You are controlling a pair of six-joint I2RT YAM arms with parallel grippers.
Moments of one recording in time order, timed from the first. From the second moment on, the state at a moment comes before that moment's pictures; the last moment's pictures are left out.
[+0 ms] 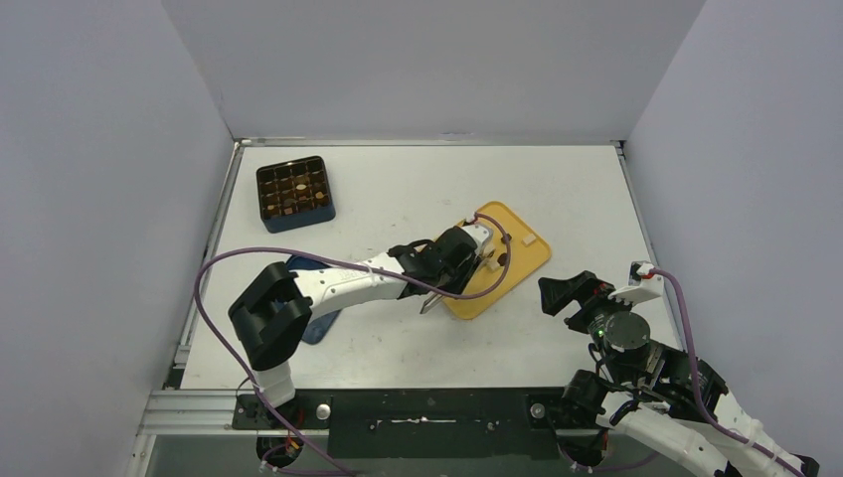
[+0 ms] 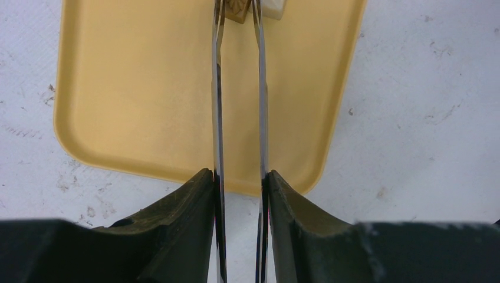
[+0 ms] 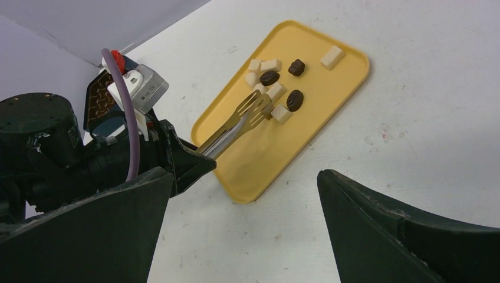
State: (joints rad) left arm -1.01 1.78 1.28 -0.34 -0.18 -0.28; right arm 0.95 0.28 0.75 -0.86 0.74 0.86
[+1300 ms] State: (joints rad) left arm -1.02 1.79 1.34 -0.45 -0.31 -0.25; right arm 0.95 0.28 0.75 -0.86 0.74 0.86
